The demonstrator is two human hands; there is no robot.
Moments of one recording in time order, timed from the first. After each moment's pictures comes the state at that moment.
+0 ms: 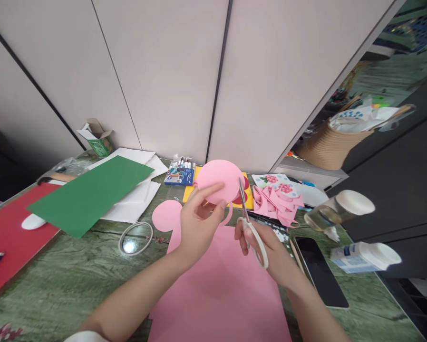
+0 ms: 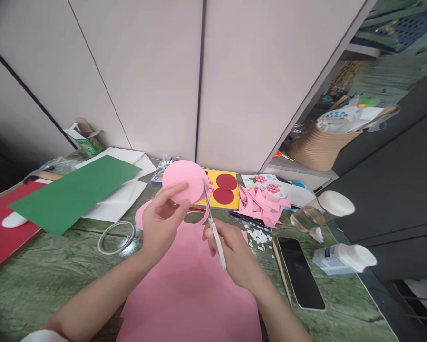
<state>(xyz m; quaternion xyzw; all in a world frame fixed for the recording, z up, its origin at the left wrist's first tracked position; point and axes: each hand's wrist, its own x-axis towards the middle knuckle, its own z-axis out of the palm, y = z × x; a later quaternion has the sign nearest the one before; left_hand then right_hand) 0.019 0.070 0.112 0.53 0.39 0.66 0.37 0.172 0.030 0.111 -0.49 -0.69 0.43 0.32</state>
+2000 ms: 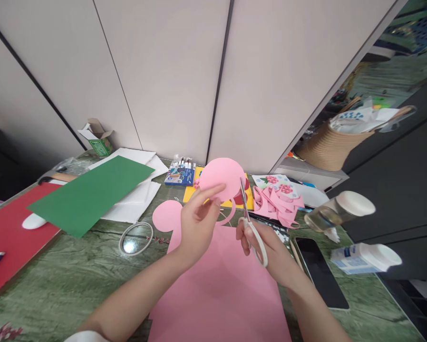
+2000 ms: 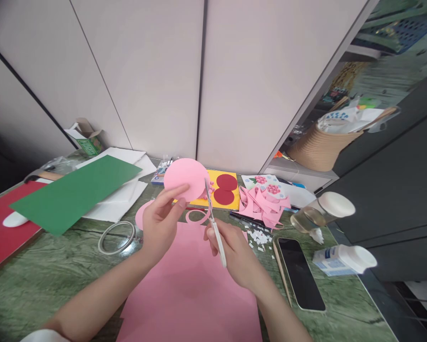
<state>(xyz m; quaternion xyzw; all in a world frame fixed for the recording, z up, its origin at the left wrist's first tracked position) 0.016 0.072 0.106 0.54 0.37 0.65 0.38 0.173 0.030 0.111 -0.49 -0.69 0.42 0.32</state>
